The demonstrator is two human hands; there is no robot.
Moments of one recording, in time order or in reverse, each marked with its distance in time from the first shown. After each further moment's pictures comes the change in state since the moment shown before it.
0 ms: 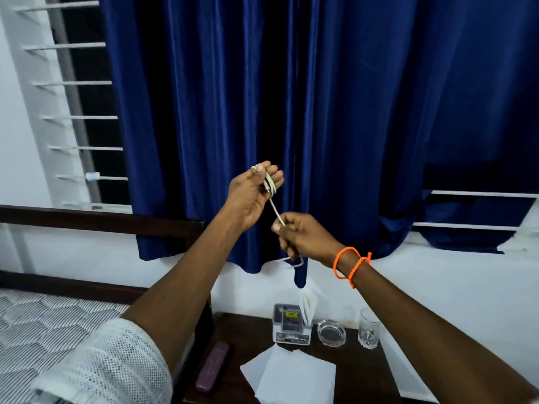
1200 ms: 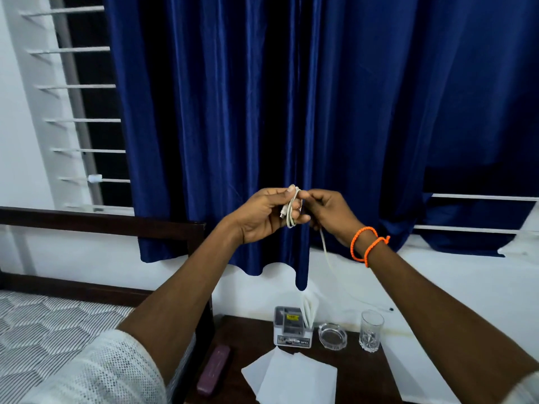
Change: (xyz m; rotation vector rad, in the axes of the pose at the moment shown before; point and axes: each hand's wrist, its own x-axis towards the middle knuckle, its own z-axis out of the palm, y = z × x) left_hand -0.023 -0.004 0.003 0.263 -0.492 -0.341; right_hand 0.021 -0.005 -0.050 0.028 0.252 -0.158
